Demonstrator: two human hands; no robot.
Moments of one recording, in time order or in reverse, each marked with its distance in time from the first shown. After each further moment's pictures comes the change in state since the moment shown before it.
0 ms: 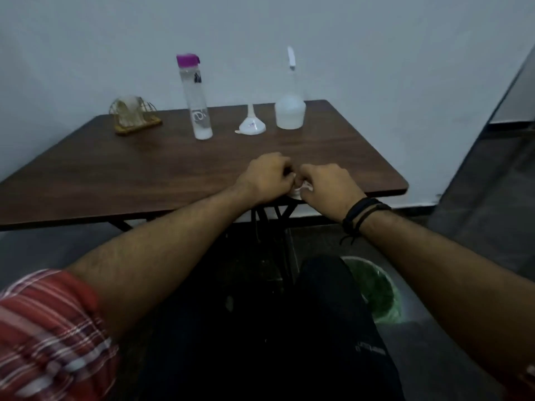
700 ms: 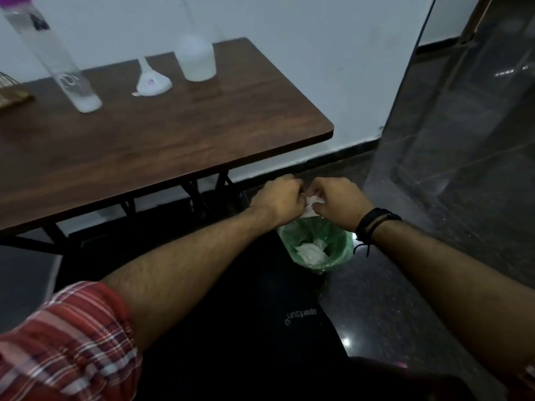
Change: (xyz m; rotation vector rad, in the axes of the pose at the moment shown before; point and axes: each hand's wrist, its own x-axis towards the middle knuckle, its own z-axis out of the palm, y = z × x) left_hand 0.009 0.106 0.164 -0.031 -0.372 0.099; right_hand -0.093 0.153 0.052 0.108 -0.137 0.322
